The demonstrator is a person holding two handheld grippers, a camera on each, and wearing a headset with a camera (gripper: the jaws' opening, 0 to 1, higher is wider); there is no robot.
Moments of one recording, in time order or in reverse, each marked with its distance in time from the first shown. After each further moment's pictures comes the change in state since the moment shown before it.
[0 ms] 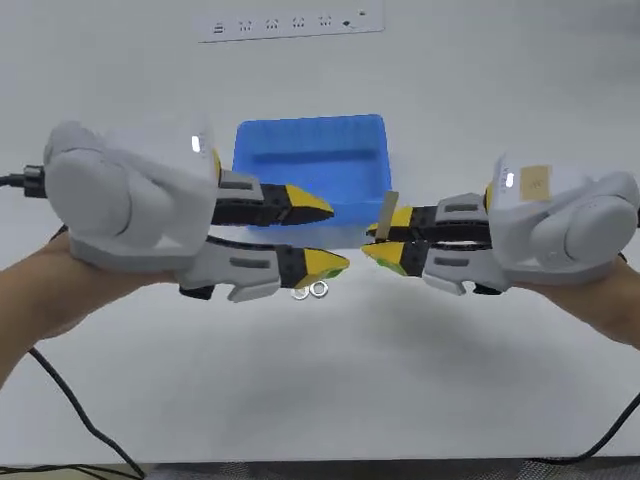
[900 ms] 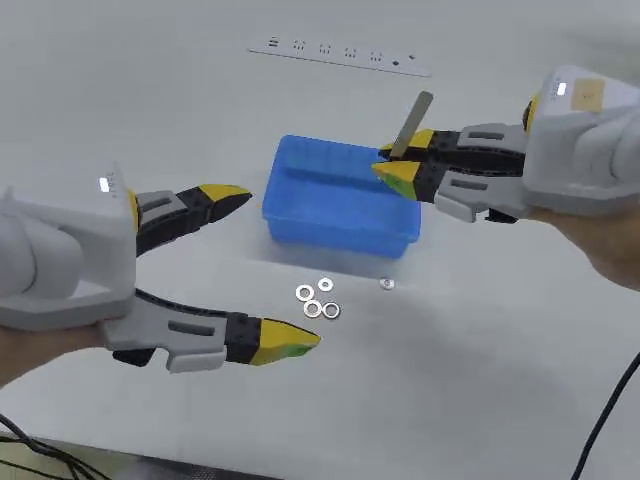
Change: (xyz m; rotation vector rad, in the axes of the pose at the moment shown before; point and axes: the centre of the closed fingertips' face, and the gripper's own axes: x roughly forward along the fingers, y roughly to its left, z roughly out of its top) left arm -0.056 0.015 -0.024 -0.216 -0.167 0.254; right arm 0.029 -0.062 0.079 -0.090 -0.071 0.002
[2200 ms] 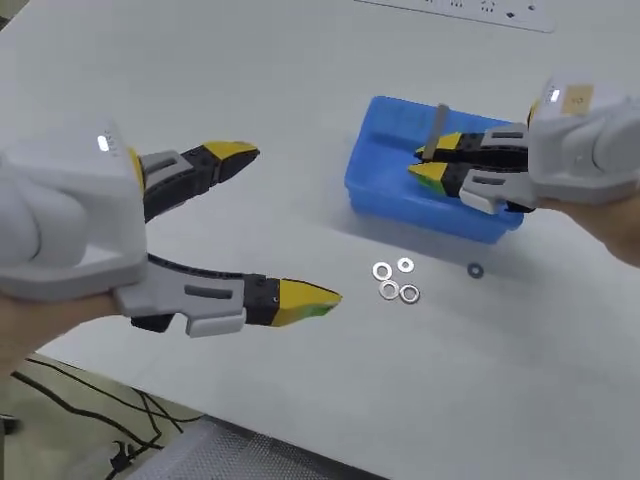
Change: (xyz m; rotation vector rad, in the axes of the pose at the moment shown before) left arm -0.028 0.027 -0.015 -0.057 0.035 0.182; right arm 0.068 0.005 -0.074 0.003 0.090 0.118
